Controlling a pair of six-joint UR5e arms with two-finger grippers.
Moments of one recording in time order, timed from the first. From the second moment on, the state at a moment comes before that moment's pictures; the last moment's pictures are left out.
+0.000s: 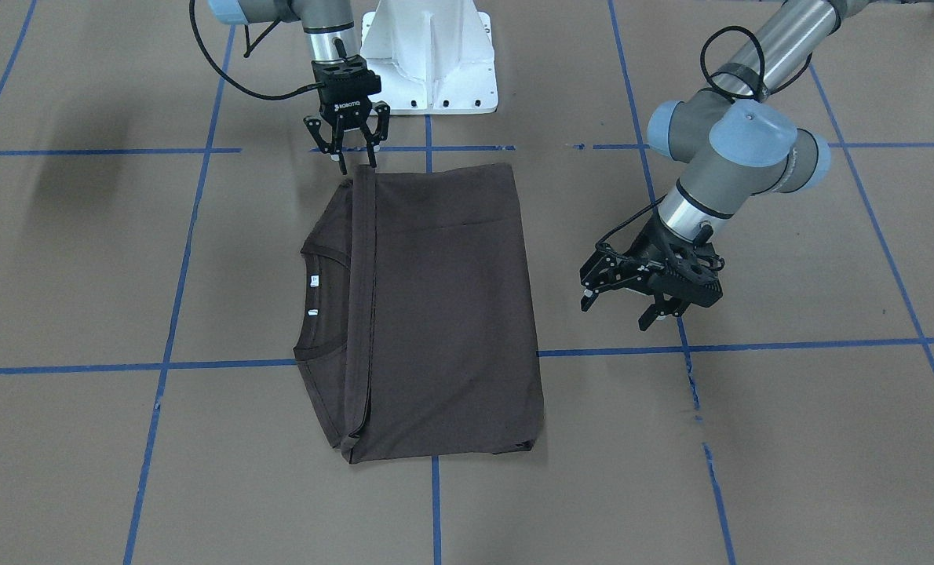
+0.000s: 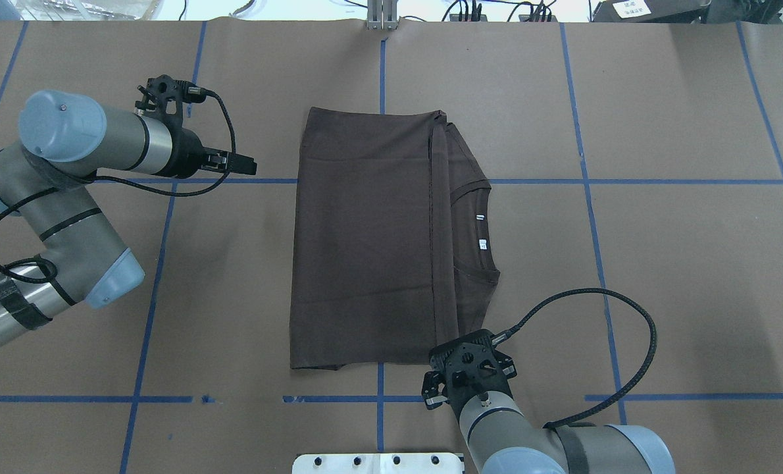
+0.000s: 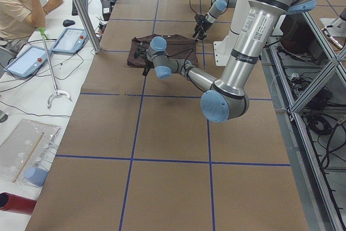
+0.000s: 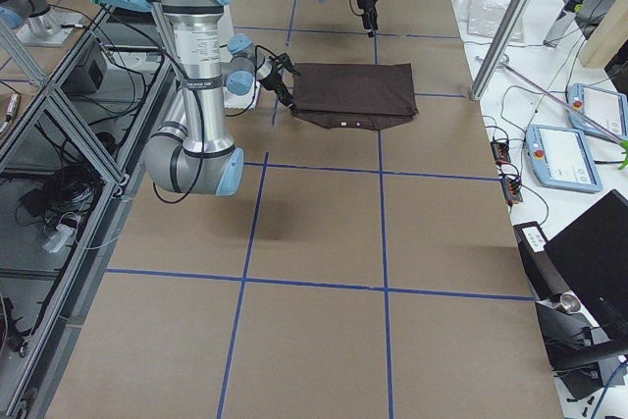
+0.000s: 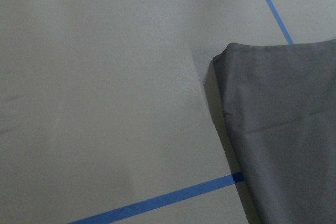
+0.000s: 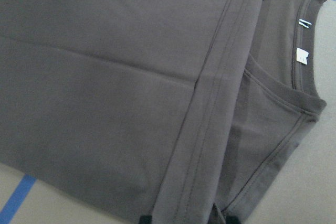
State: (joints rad) left arm -0.78 -1.98 -1.53 -2.34 -1.92 -0.96; right arm -0.01 -1.27 1.95 -1.39 1.03 1.17
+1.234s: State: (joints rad) left arm -0.78 -1.97 -1.53 -2.34 -1.92 -0.96; right arm -0.03 -1.26 1.94 -1.38 0.96 1.14
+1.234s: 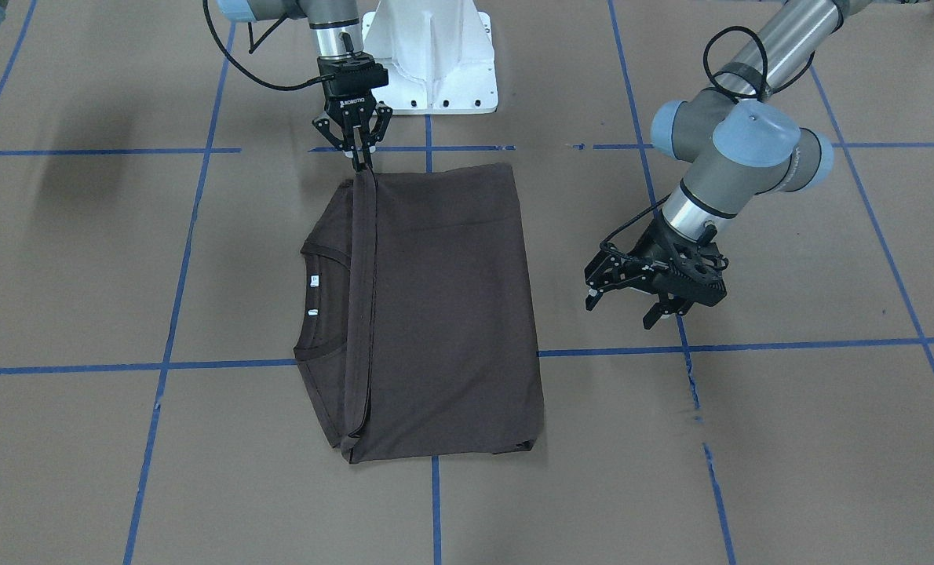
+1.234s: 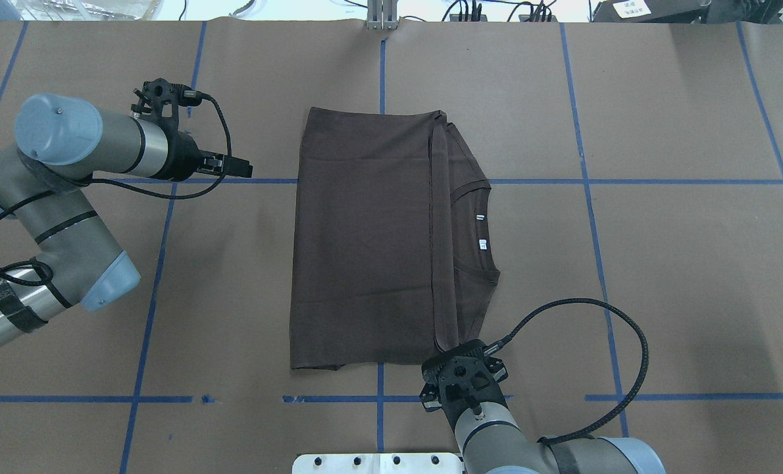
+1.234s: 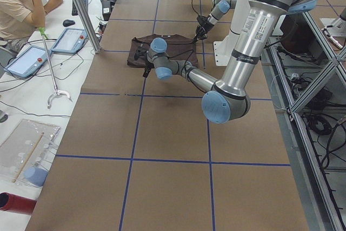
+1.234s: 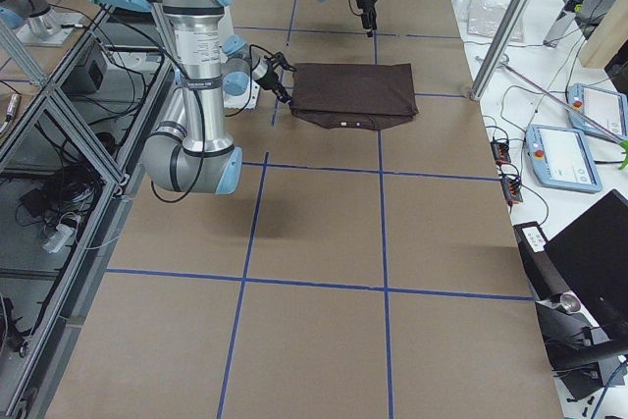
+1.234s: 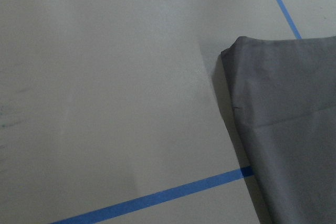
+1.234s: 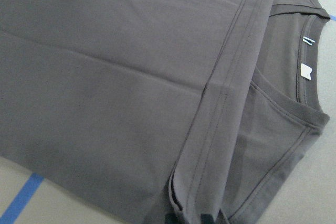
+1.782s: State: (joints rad) left arm -0.78 -1.97 -1.53 -2.34 -1.92 -0.96; right arm -0.03 -1.25 1.94 -1.38 0.95 1.14
